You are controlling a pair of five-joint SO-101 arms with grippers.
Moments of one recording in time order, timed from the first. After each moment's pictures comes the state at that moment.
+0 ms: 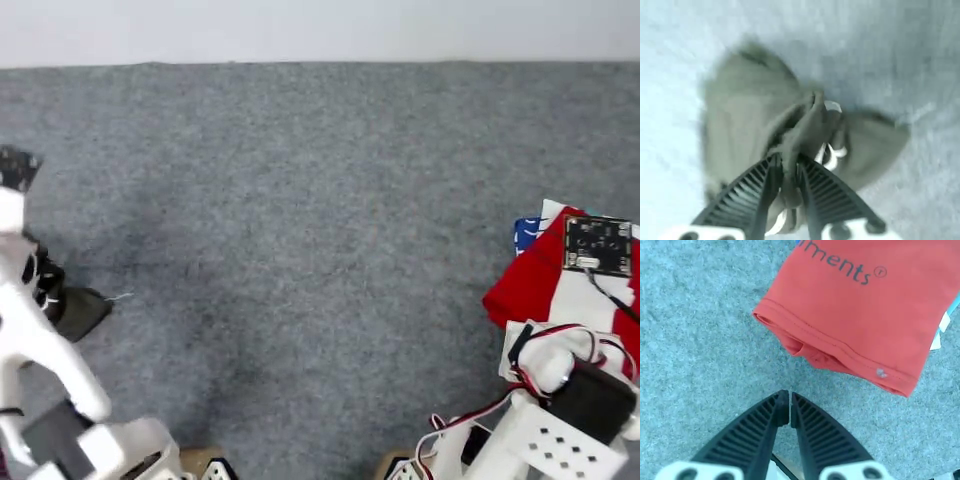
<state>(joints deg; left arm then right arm) -42.6 -9.6 14.2 69.7 -43.5 28.7 -61.3 30.7 100.6 19.4</state>
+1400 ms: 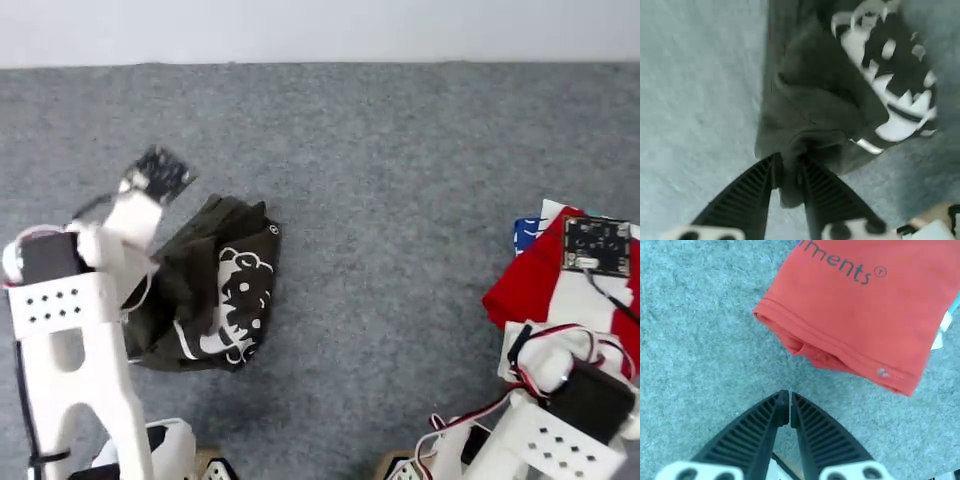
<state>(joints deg) -18.7 -29.3 26.2 91.5 -39.7 28.7 -61.8 32.0 100.6 19.4</state>
